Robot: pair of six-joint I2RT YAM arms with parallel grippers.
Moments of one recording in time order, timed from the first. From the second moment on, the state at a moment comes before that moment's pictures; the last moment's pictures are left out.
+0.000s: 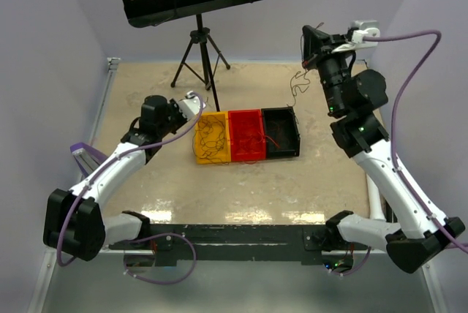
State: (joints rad) left arm -0.32 1.23 0.81 -0.04 0.08 0.67; right arm 0.50 1.15 1.34 0.24 0.25 0.12
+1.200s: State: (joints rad) left arm -0.51 1.56 0.93 -0.11 0.05 0.66; right arm 0.50 1.21 1.32 0.25 0.59 -0.06
